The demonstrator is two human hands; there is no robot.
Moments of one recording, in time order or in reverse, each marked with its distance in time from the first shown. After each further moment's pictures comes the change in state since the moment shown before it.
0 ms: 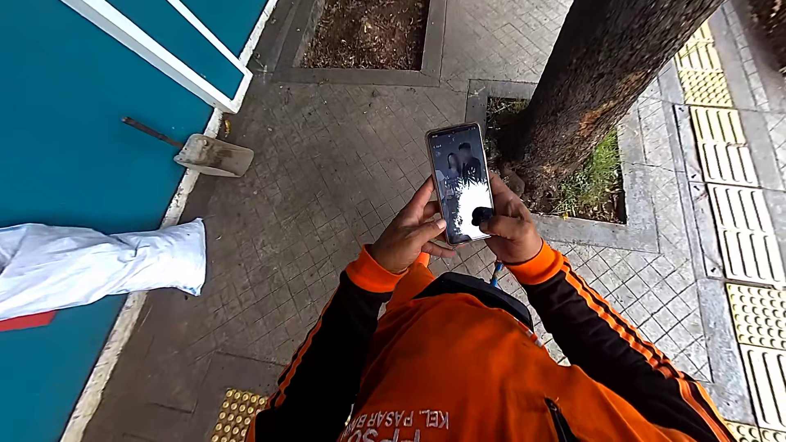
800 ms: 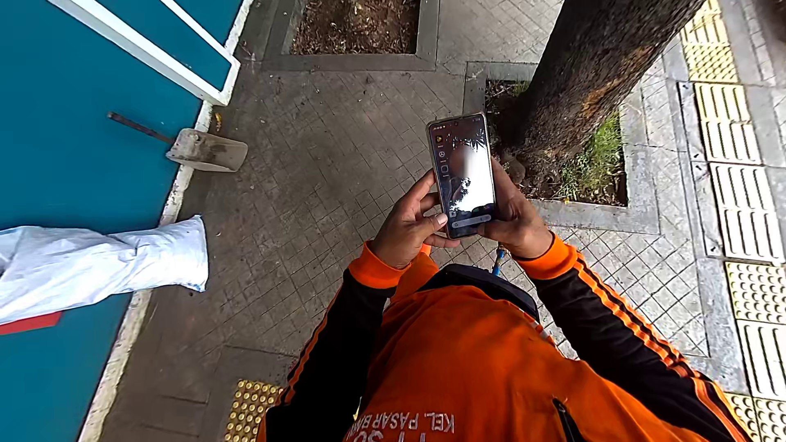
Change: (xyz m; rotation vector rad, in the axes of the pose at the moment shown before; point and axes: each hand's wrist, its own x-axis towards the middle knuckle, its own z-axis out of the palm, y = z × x) left_hand -0.007 -0.006 -0.002 -0.038 0.045 0.041; right_hand -0.009 -0.005 0.002 -0.157 -0.096 0.069
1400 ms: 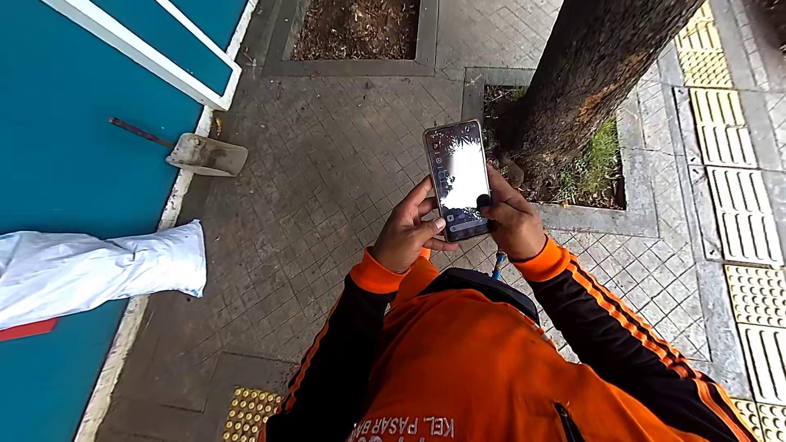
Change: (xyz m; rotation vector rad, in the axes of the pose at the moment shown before) left_hand 0.001 -0.005 -0.001 0.003 0.055 0.002; right_hand 0.004 0.010 0.001 -0.159 0.166 -0.031
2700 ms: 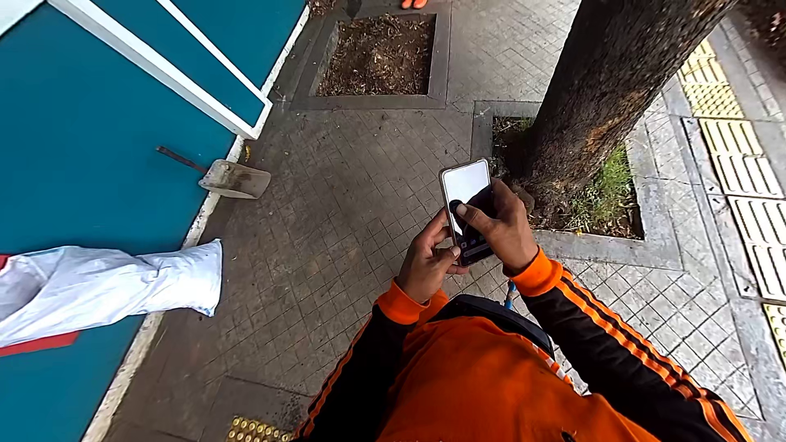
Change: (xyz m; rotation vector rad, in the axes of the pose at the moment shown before) left_hand 0.001 -0.014 0.012 0.105 0.131 0.060; right_hand 0.035 -0.019 0.021 -0.359 0.278 0.056
